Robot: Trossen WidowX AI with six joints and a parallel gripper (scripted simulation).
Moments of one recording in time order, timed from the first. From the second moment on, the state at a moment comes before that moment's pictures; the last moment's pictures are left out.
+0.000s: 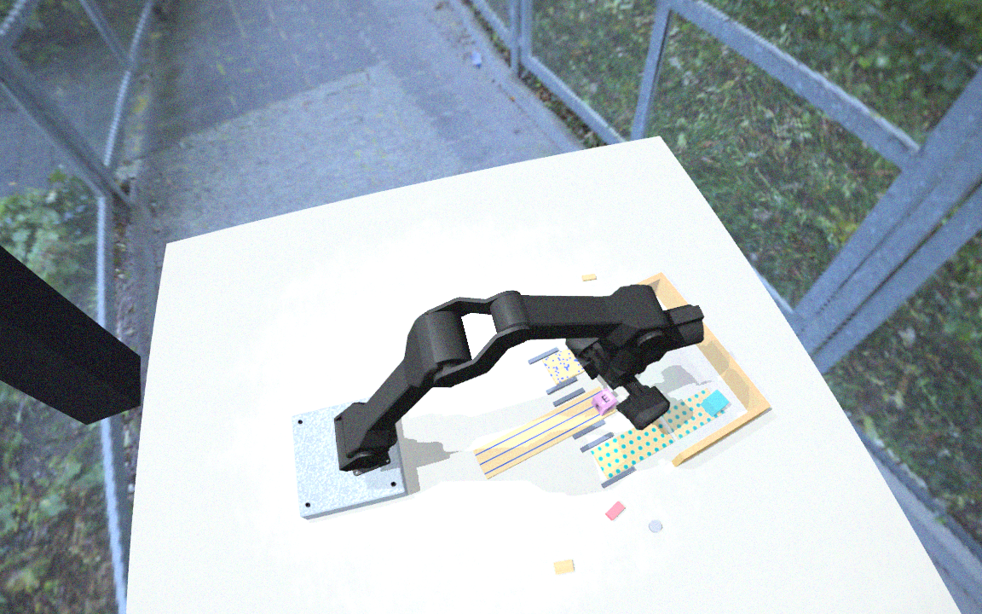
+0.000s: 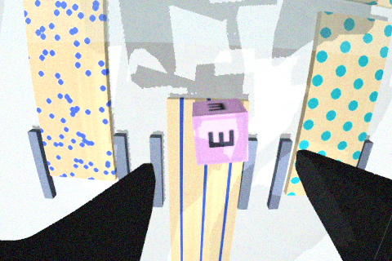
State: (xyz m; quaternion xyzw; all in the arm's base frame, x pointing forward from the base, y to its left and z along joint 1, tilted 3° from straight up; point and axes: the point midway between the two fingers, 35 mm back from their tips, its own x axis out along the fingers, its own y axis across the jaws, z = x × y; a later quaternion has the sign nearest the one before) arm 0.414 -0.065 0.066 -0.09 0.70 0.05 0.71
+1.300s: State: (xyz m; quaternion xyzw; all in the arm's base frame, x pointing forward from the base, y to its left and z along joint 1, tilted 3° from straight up) arm 0.416 -0.068 0.019 -0.09 0.70 0.05 0.71
